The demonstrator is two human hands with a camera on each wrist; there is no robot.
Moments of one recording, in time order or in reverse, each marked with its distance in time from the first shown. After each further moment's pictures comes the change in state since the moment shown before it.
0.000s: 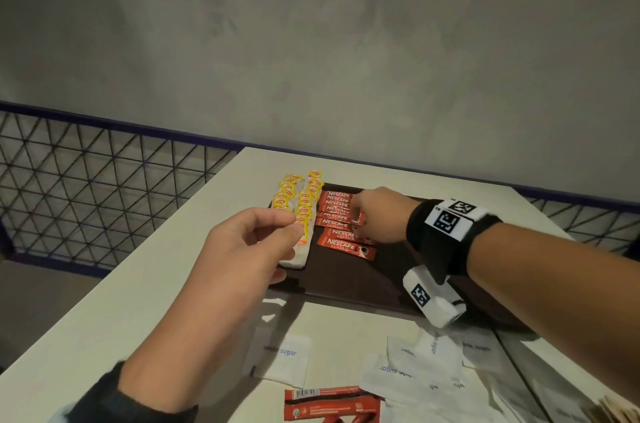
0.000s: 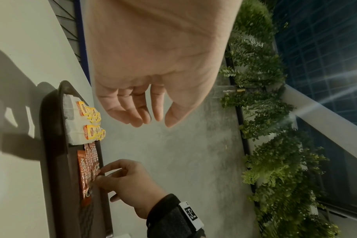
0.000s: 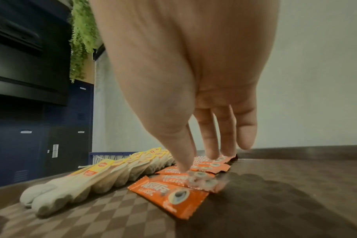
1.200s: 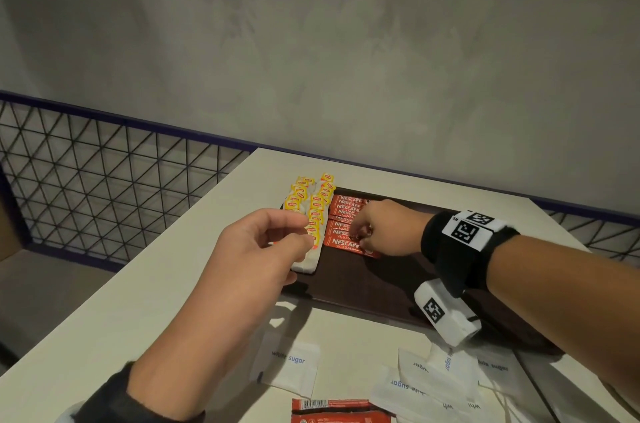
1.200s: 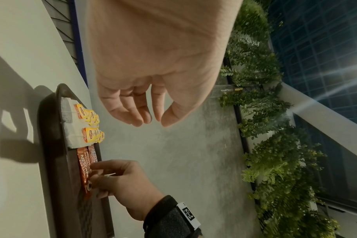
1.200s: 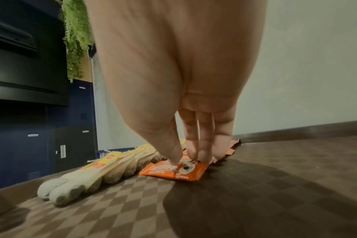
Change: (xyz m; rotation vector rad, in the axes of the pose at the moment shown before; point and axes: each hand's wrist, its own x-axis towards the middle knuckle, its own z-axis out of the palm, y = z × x) left_hand -0.002 0.004 0.000 0.024 0.016 -0.015; right_hand 0.003 -0.002 0.006 0.089 -0.099 -0.141
